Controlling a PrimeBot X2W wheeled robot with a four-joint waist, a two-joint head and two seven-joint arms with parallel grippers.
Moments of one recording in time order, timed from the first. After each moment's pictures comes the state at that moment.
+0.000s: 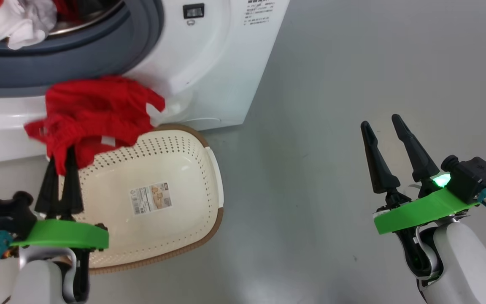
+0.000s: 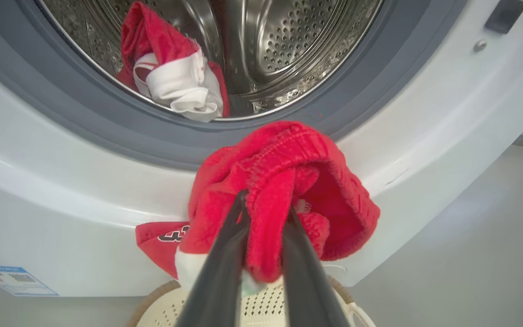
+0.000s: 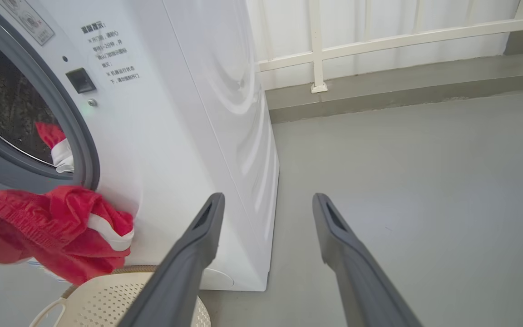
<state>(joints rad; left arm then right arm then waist) -0.37 0.04 0.16 0.33 -0.19 -0.13 -0.26 -0.31 -0.12 0.14 0.23 0.49 0.13 -0.26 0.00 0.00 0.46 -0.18</state>
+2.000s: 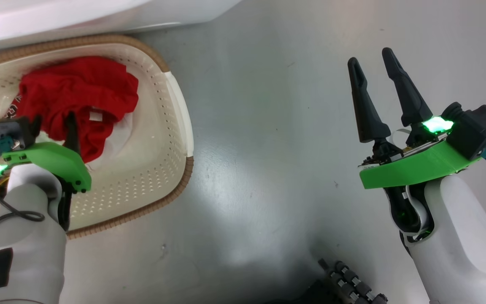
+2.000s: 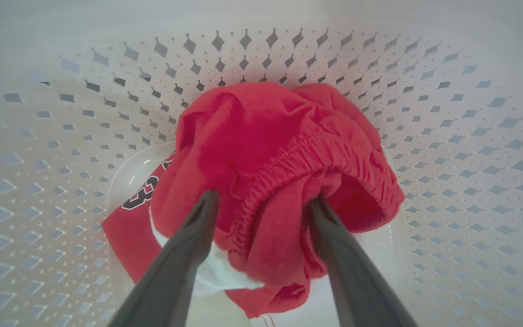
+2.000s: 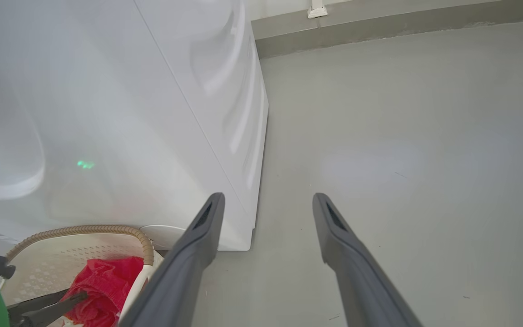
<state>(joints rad) -0.93 0.13 0.11 1.21 -0.08 -0.11 -0.26 -0.50 -0.07 0.17 0.18 0.49 0.13 -0.26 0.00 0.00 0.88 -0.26</state>
